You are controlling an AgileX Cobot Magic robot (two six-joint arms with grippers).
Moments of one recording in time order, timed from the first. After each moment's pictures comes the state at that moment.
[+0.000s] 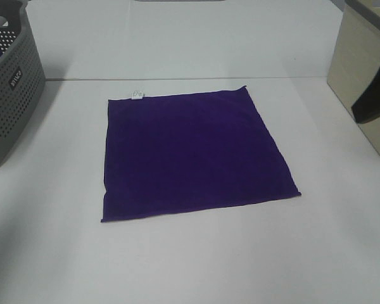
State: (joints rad) left arm 0.05 1.05 -0.82 -0.39 0.99 0.27; right arm 0.01 1.22 -0.99 0.33 1.05 -0.24
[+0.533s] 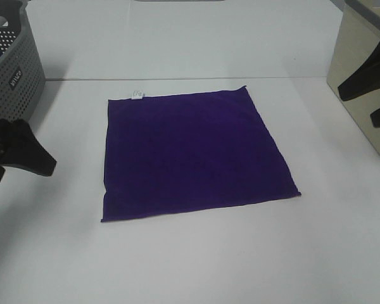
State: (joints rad) left arm 0.00 1.56 -0.81 -0.73 0.76 0.67; right arm -0.27 1.62 -1.07 0.77 1.15 -0.67
